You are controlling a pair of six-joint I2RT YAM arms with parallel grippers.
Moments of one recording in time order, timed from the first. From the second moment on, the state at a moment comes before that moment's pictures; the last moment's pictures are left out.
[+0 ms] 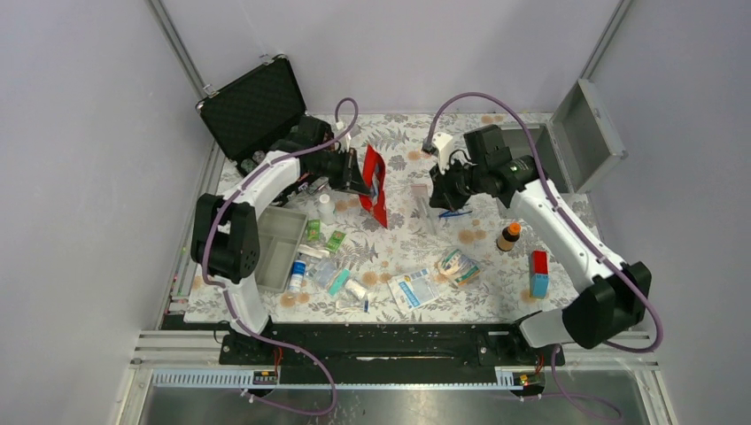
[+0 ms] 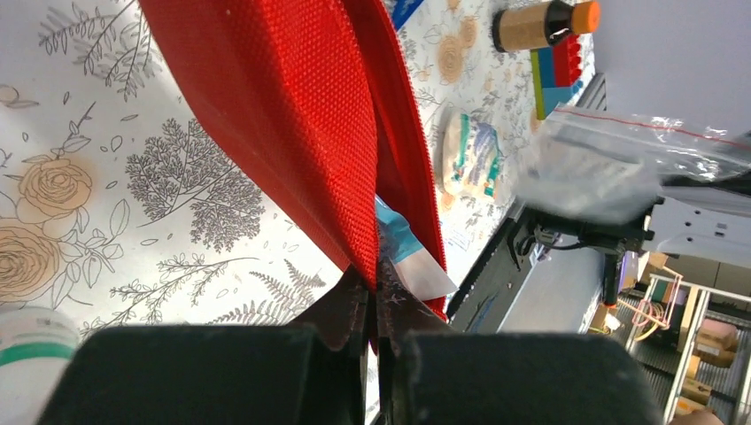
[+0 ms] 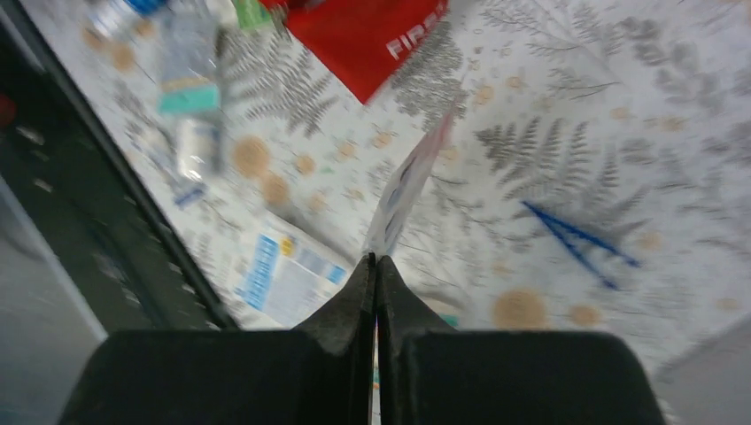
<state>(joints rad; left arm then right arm) -0.30 1.84 1.50 -0.63 0.83 -0.20 0.44 1.39 1.34 -0.83 -0.44 -0.37</state>
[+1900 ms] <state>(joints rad) -0.45 1.78 1.23 -0.36 0.71 -0.31 0.39 1.79 1.40 -0.25 -0.79 0.59</state>
